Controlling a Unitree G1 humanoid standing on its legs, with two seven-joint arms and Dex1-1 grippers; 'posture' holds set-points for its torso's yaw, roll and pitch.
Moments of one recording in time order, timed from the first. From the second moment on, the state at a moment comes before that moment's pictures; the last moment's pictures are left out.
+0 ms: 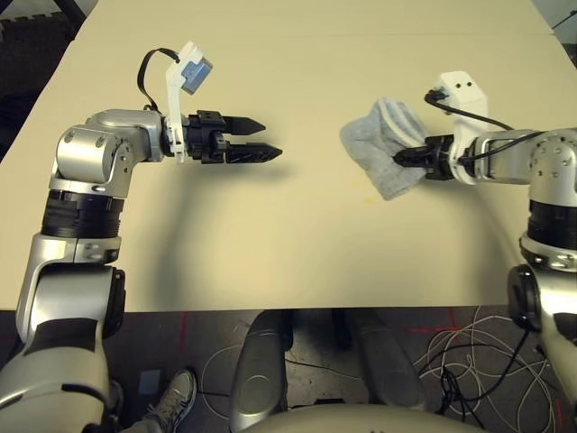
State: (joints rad) left arm -0.89 0.77 -0.06 0.24 -0.46 0.80 -1.21; right arm -0.89 -0.61 -0.11 0.01 0.59 1.48 0.30
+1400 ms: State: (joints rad) left arm -0.91 0.75 -0.05 0.27 -0.44 0.78 -1.21; right arm -0.70 -0.46 -0.15 -0.11 0.89 1.49 0.09
